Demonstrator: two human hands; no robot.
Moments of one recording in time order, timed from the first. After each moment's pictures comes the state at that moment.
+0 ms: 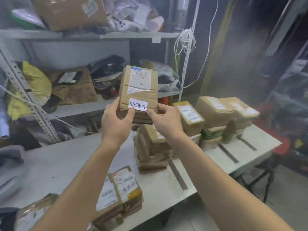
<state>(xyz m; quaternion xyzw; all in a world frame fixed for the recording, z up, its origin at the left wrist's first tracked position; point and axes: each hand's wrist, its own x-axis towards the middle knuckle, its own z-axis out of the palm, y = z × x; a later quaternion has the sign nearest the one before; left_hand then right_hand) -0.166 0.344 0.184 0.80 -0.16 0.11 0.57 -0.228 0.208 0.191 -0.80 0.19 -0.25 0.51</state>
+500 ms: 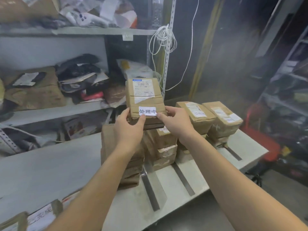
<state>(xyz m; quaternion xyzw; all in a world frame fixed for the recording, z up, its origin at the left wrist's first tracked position) -0.163 0.147 0.142 0.79 -0.10 0.02 0.60 -0.230 0.005 0.174 -0.82 0.23 -0.19 0.49</state>
